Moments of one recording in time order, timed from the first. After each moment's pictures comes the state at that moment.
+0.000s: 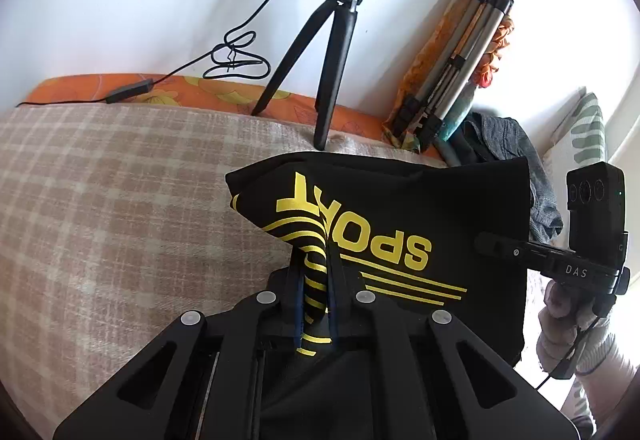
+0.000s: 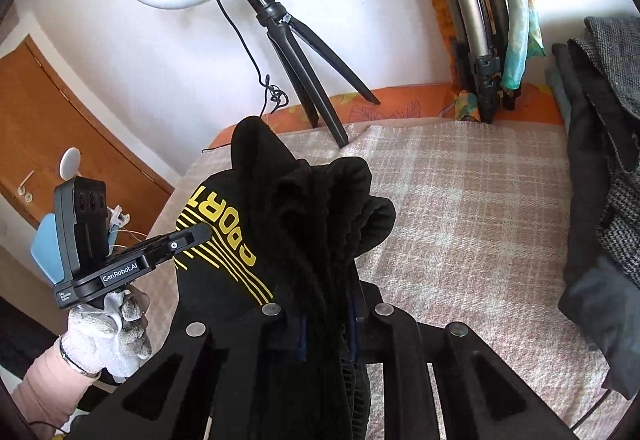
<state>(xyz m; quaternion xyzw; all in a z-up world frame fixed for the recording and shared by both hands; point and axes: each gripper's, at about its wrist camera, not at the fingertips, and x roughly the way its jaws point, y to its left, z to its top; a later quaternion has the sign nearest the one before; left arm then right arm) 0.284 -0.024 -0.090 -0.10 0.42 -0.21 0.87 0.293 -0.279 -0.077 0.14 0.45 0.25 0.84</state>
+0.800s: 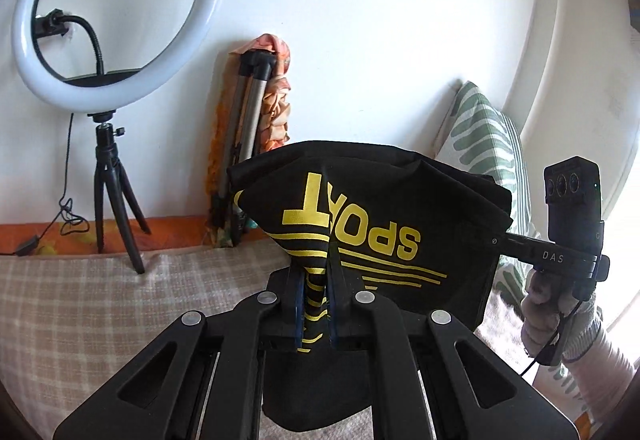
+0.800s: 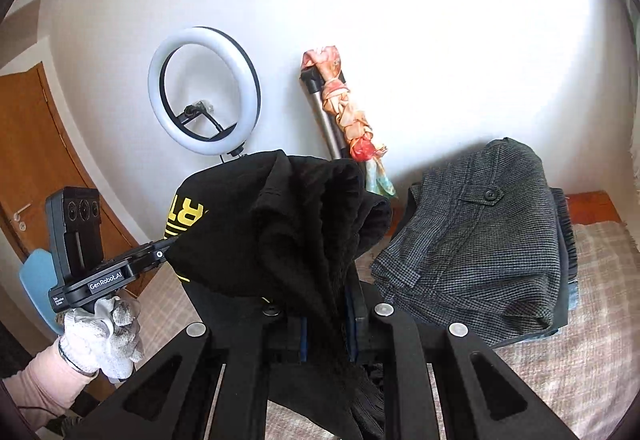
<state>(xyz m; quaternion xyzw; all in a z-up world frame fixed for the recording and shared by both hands) 0.239 -0.181 0.048 -0.05 0.29 -0.36 0.89 0.189 -0.433 0.071 0.13 0.31 0.16 0.93</state>
